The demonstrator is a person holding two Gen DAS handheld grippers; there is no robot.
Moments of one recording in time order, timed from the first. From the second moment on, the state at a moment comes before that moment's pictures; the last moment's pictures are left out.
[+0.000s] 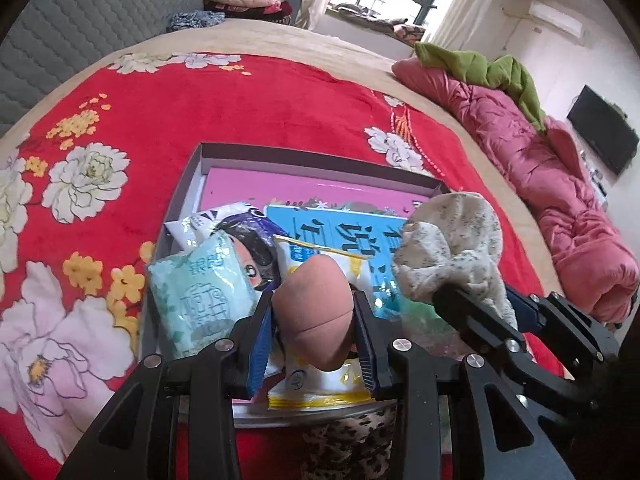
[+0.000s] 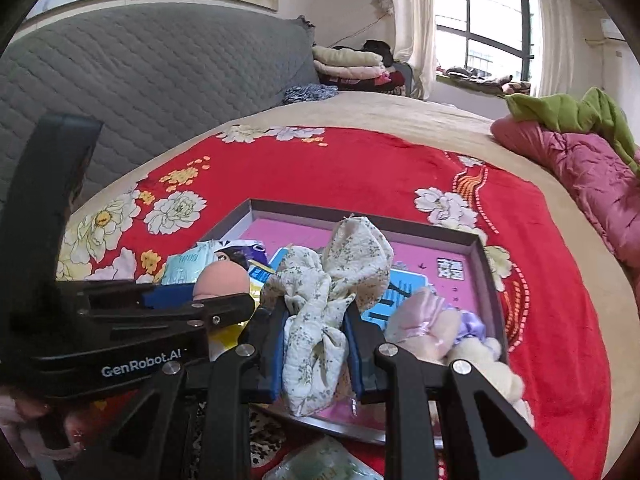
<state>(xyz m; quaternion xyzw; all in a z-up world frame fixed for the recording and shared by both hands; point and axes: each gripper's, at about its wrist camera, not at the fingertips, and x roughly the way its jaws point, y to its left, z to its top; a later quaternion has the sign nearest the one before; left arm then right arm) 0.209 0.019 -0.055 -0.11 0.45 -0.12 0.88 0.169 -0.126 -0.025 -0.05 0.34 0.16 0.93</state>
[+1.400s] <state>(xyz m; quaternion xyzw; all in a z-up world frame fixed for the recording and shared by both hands) 0.208 0.017 -0.055 -0.09 0.45 -0.12 0.88 0.148 -0.116 -0.040 -0.19 0.32 0.13 0.92</state>
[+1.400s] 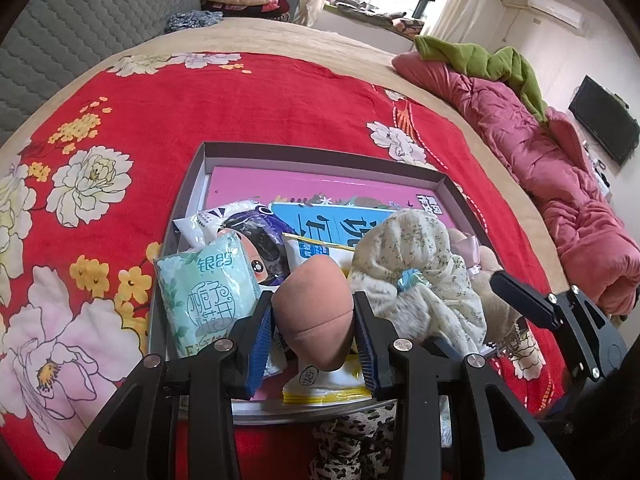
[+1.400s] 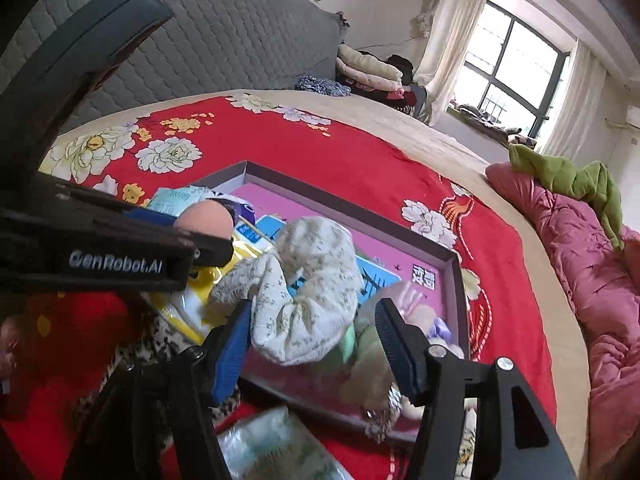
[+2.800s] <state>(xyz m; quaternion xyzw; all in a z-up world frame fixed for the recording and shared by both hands) 0.198 0.011 -0.033 -0.06 0.44 -0.12 0.89 0.127 -0.162 0.002 -0.11 0.31 0.11 0.94</state>
